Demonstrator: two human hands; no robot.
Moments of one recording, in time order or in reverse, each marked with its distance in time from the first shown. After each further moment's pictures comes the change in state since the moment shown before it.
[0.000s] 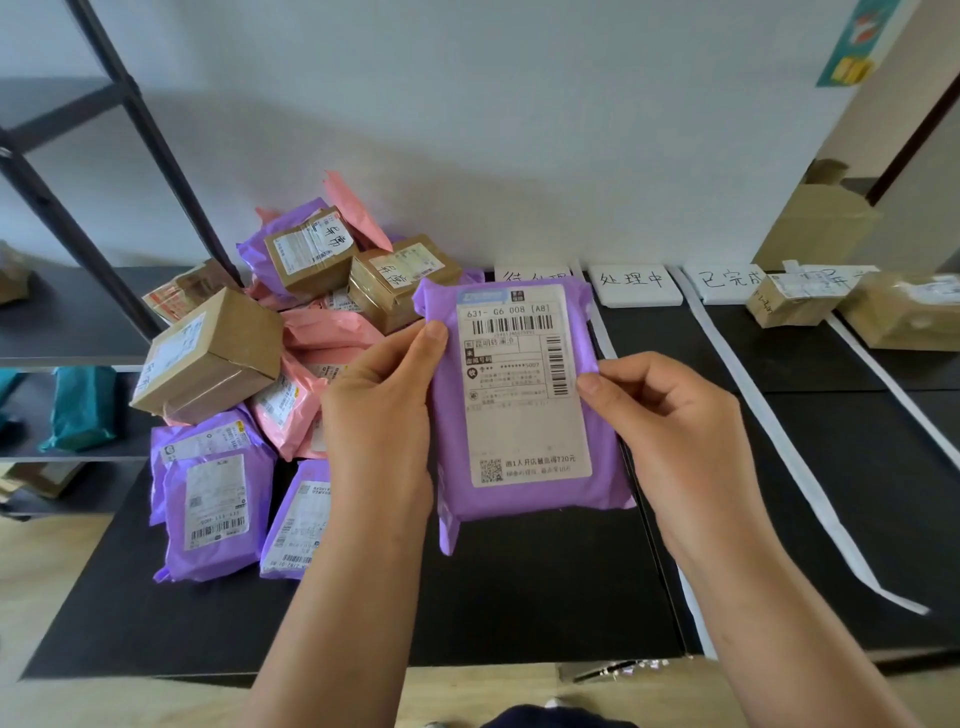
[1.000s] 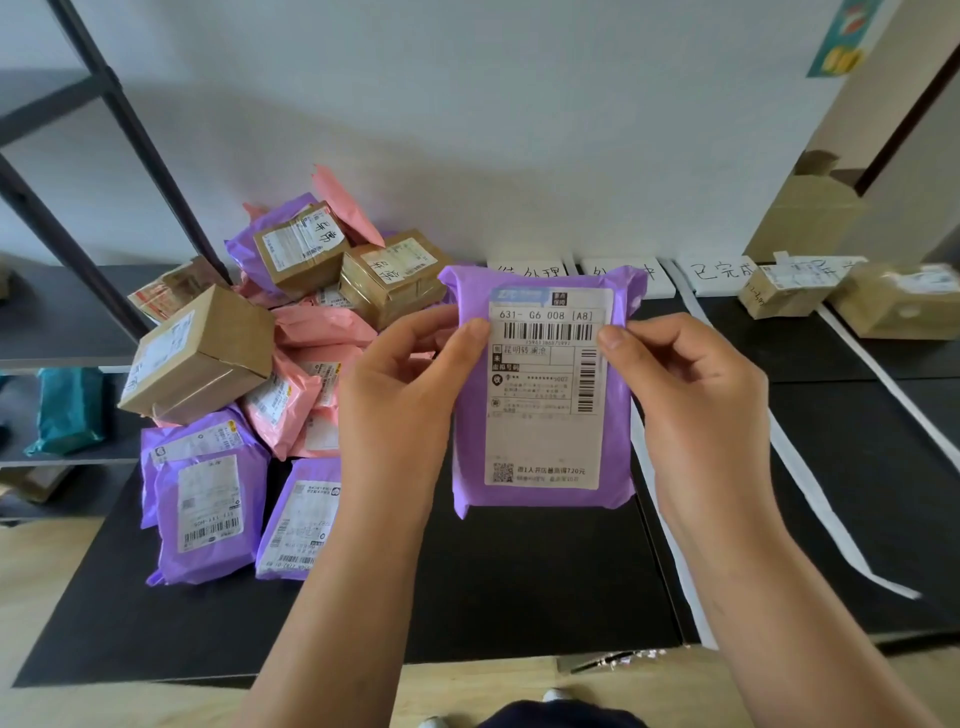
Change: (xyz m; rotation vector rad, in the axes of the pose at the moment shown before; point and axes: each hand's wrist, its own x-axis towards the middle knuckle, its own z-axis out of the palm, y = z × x) left_hand -0.004 0.002 0.002 0.186 -0.132 0.175; right_hand 0.008 -0.004 0.002 0.008 0.186 -0.119
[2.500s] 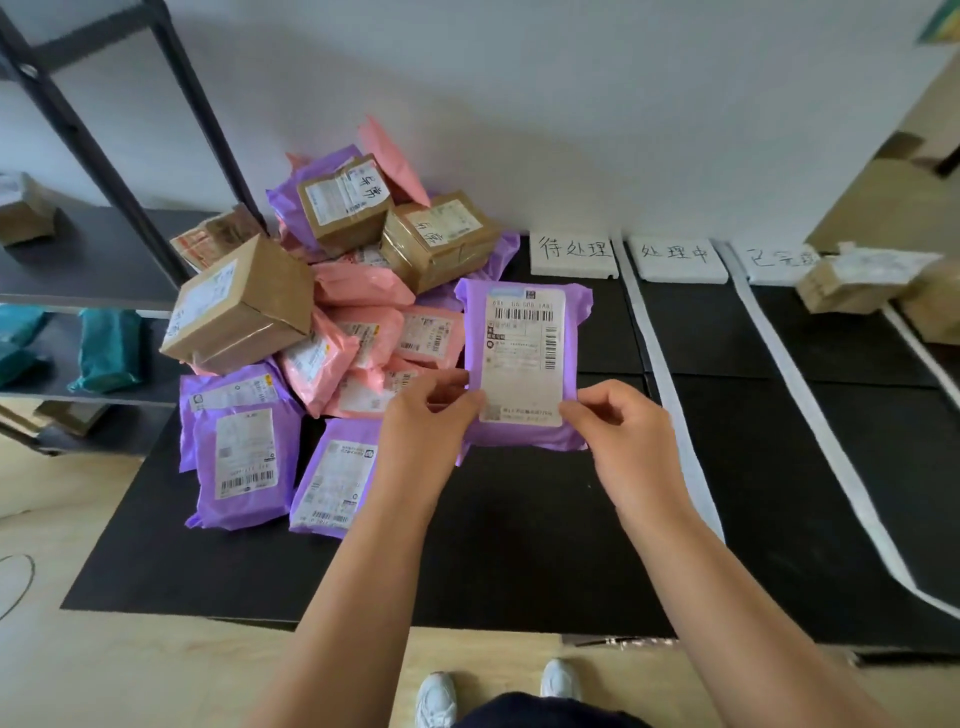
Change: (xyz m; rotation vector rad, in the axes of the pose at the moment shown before) left_hand 0.040 -0.108 -0.045 0.301 0.014 -0.211; right_hand -0.009 0.089 0.062 -0.315 -0.241 0.267
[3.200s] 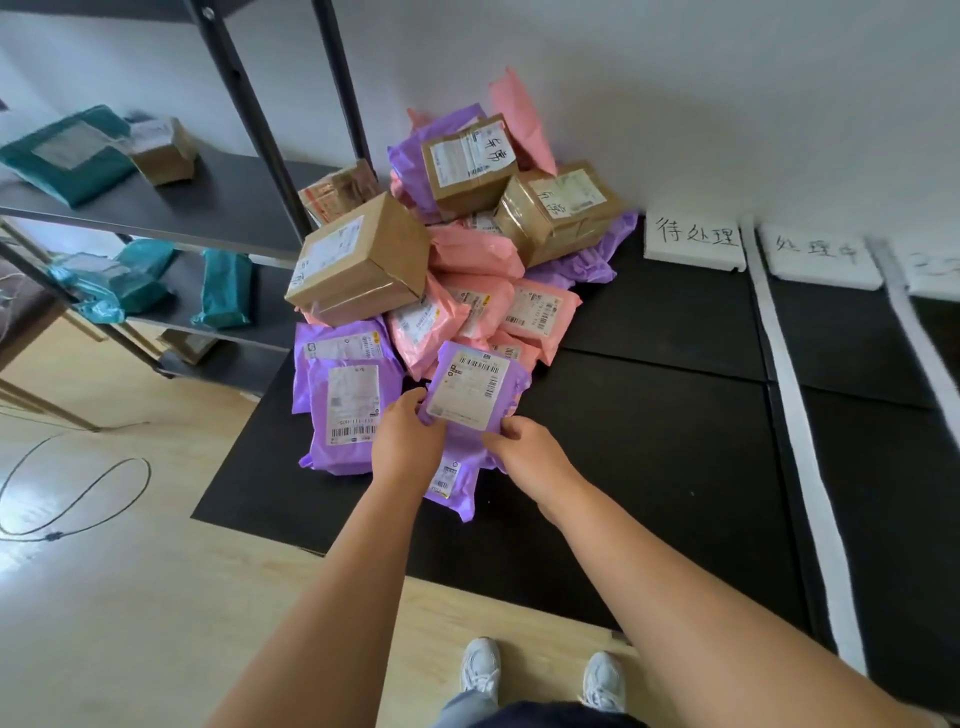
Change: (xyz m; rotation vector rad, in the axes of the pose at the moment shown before) left_hand 0.048 -0.105 -0.106 0.437 0.159 -0.228; right_hand 0.000 0.001 0.187 0.052 -0.626 0.254
